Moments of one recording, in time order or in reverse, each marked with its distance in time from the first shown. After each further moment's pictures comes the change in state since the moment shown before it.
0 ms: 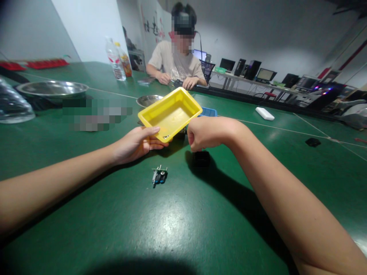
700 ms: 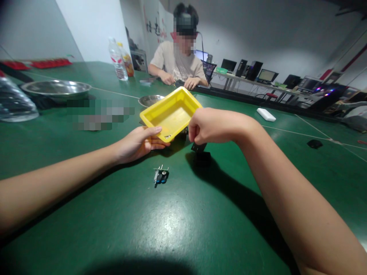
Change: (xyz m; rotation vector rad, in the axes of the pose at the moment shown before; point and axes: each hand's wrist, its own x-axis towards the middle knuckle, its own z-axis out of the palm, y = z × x) left_hand 0.000 -0.001 0.000 -0.020 0.012 0.005; right_hand -0.005 0.011 -0.007 0.128 0.175 -0.090
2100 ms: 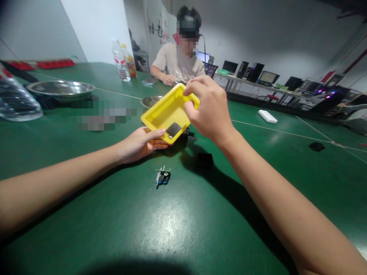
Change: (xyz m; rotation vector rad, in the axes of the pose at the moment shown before) left_hand -0.003 0.002 0.002 -0.011 0.005 0.022; right_hand 0.023 -0.007 0.020 -0.112 0.913 -0.054
